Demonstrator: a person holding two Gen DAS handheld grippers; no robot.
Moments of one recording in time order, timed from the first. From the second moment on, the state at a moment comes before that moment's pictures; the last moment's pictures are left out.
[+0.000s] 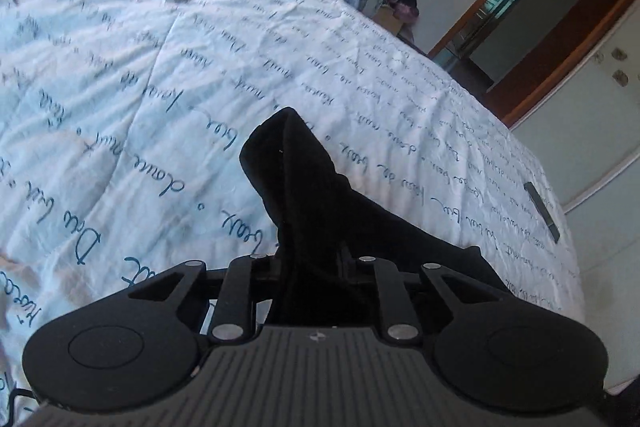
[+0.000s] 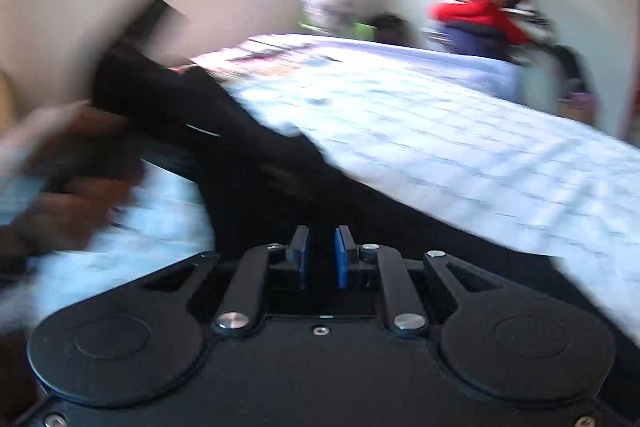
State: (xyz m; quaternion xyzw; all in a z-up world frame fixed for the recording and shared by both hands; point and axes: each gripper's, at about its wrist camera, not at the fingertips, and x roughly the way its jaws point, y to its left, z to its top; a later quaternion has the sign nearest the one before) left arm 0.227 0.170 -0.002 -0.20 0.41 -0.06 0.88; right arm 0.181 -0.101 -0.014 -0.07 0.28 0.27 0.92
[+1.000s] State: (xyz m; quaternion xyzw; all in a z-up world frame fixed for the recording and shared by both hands) left arm 0.144 -0.149 0.046 -0.05 0.35 -0.24 0.90; right arm 0.115 -0.348 -0.019 0.20 0.23 0.13 0.94
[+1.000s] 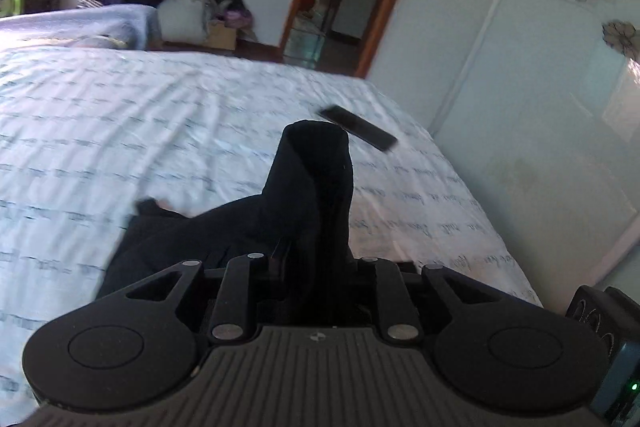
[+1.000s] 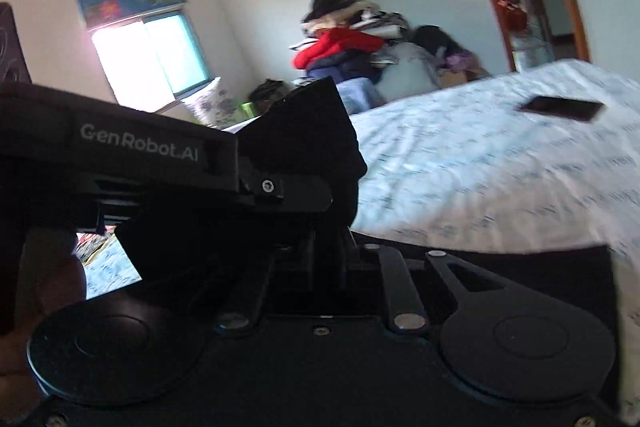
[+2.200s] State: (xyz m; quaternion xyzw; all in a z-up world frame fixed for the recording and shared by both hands) left arm 0.239 -0.123 -0.033 0.00 0.39 -0.11 0.91; right arm 0.156 -0.458 -0.063 0.26 0.29 0.03 0.92
